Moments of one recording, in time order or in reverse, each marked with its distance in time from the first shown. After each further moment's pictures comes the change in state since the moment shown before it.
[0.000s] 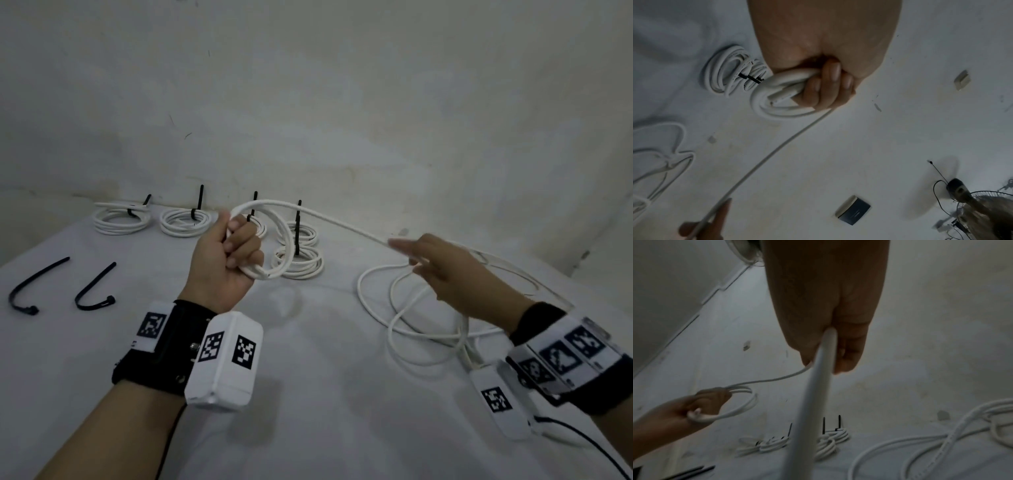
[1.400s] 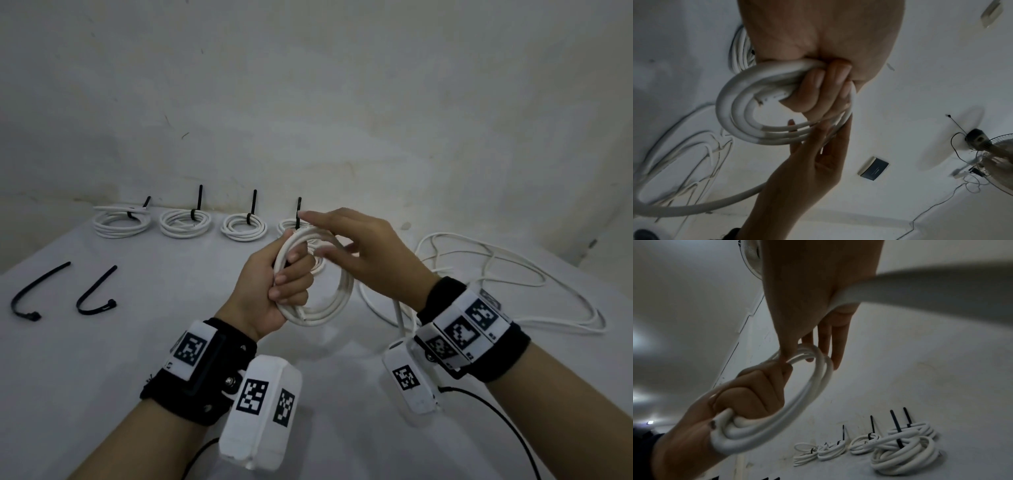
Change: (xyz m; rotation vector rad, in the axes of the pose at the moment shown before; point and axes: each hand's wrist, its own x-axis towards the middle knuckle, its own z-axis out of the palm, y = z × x) left_hand -0.015 -0.042 0.032 0.201 -0.071 -0.224; right_hand 0.060 -0.078 0.040 0.241 0.198 -0.326
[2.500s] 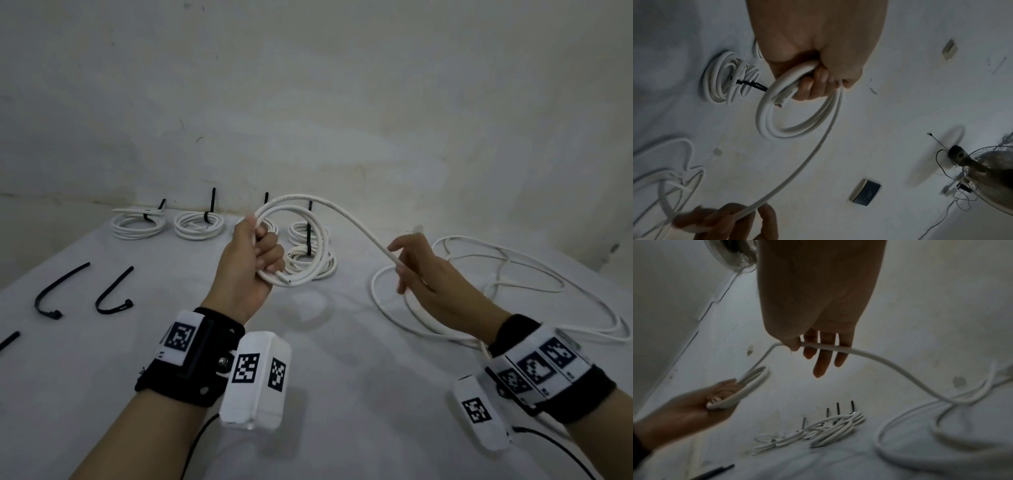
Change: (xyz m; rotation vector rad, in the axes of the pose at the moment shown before) left_hand 0.010 0.025 -0.024 0.049 0.393 0.330; right_hand -0.065 0.033 -0.027 -0.001 -0.083 0.283
